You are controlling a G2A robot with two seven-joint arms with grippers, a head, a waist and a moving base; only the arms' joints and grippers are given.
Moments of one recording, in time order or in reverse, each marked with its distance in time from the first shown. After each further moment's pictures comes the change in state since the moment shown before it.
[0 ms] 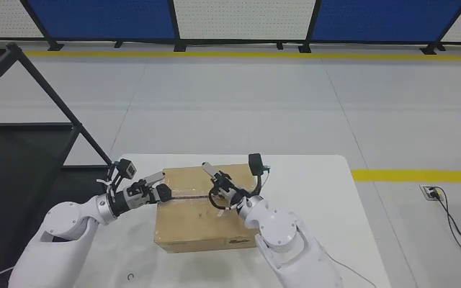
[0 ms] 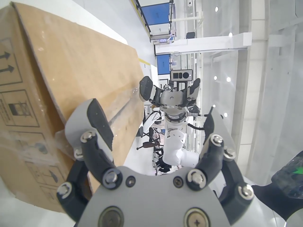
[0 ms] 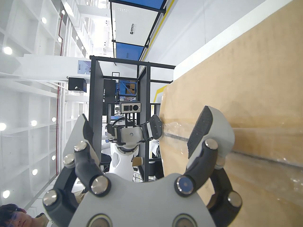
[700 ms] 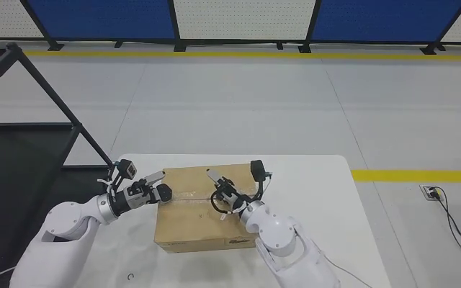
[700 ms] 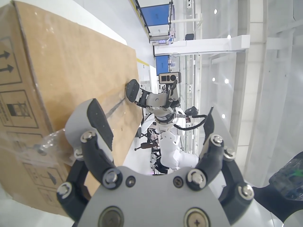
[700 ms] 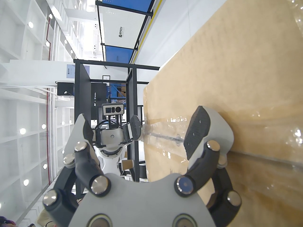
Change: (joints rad) left arm 0.001 -0.005 -0.004 0.002 -0.011 0.013 0.003; right arm -0.021 -0.002 0.010 0.037 -0.045 0.000 -0.024
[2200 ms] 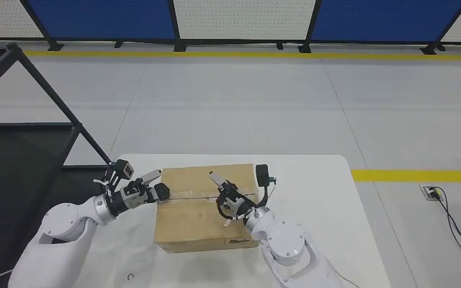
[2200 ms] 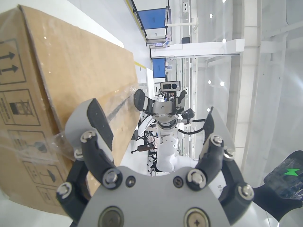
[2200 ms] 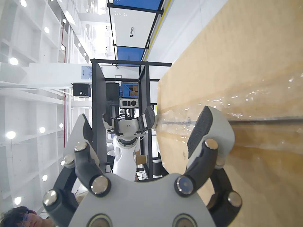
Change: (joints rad) left arm 0.016 -0.002 -0.031 0.000 -0.017 0.004 -0.001; right arm -0.064 0.010 0.020 -0.088 0.066 0.021 0.035
